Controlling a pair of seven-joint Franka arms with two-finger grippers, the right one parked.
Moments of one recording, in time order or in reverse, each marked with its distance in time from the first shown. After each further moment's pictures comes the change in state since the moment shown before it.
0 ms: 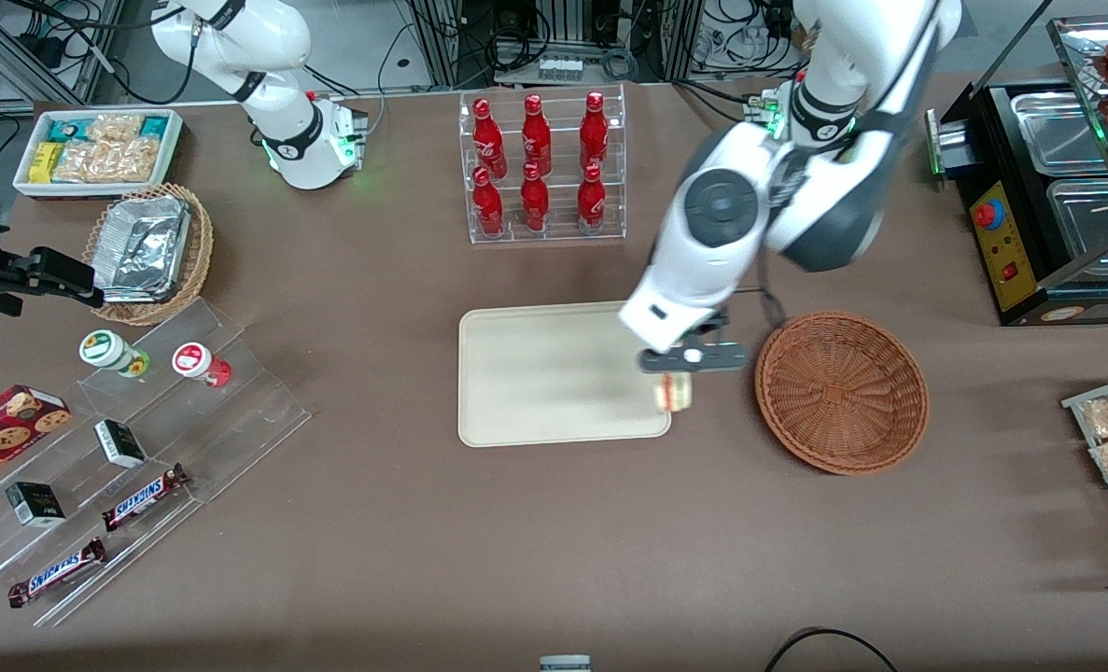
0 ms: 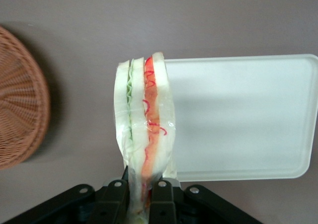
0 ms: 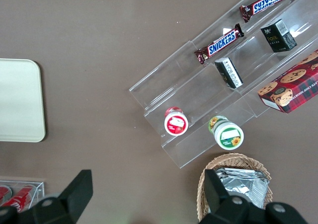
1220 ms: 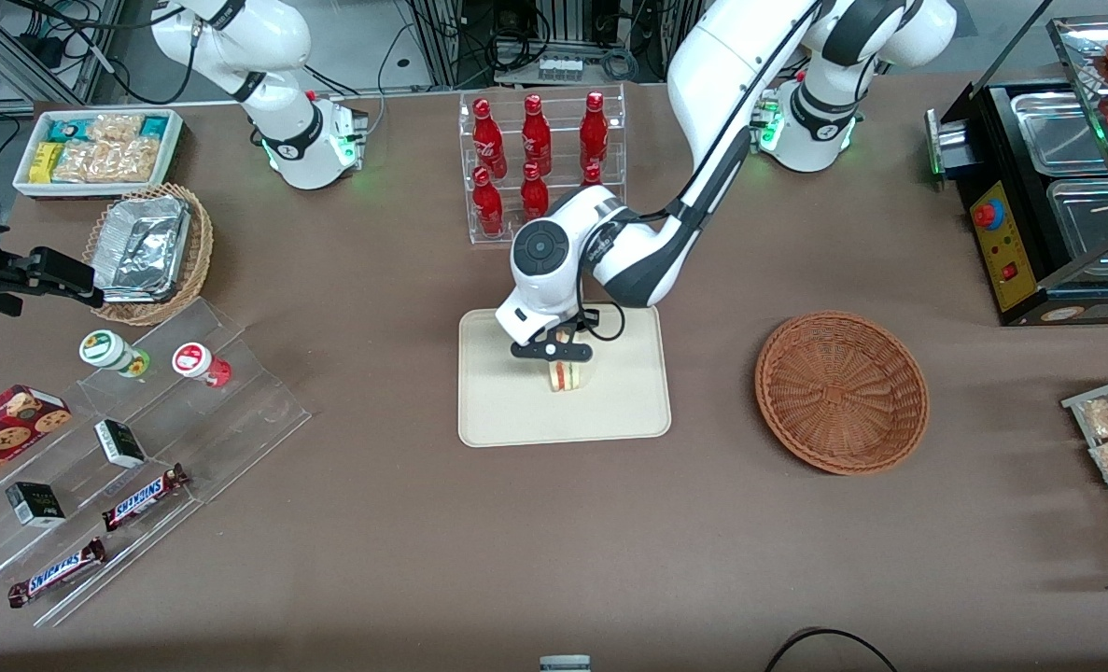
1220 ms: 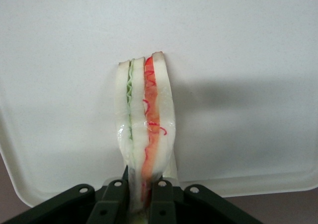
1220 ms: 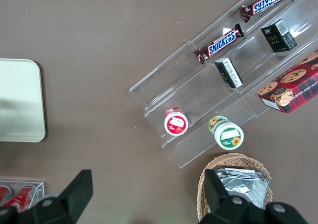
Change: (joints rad) arm -0.226 0.305 0.011 0.034 0.005 0.226 -0.134
